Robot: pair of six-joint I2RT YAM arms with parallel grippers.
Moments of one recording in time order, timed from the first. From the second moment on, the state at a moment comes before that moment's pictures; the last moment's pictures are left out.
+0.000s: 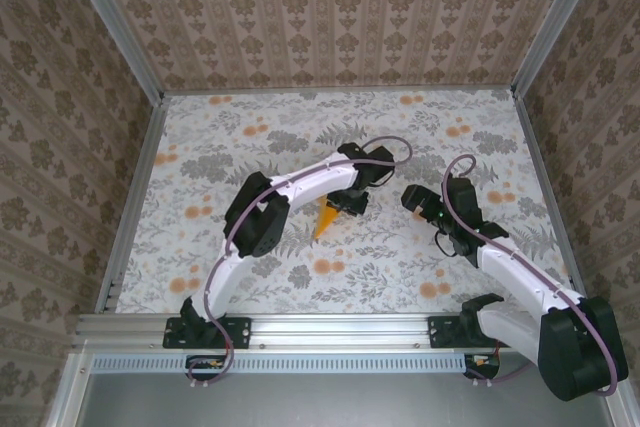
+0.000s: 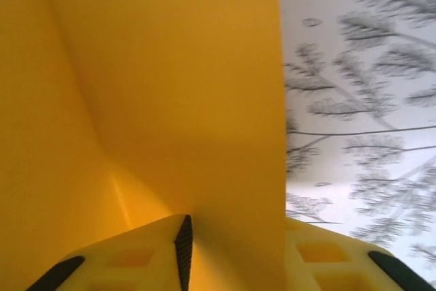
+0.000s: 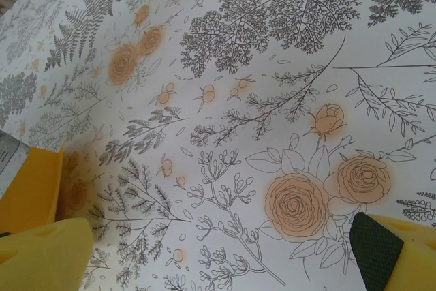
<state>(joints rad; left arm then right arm) -0.95 2.29 1.94 -1.20 -0.17 -0.55 0.23 1.03 0.46 -0.14 0.02 0.72</state>
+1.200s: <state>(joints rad) -0.47 1.24 0.86 -0.58 0.08 -0.65 0.75 1.84 1.12 -0.19 -0.25 0.69</state>
